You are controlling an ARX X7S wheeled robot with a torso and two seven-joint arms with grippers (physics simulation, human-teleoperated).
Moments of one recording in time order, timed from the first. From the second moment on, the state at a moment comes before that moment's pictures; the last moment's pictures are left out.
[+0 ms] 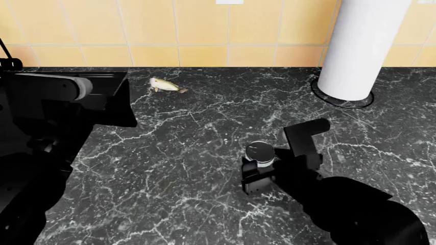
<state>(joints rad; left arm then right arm) -0.59 -0.45 -0.08 0.45 -0.60 -0.86 -0.07 0.58 0.30 -0.15 -0.32 0.60 1.23 0.03</state>
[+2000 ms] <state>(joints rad) -0.87 -0.49 0.03 0.29 -0.53 -0.82 -0.06 1.35 0.43 -0.06 -0.14 0.80 1.31 0.18</state>
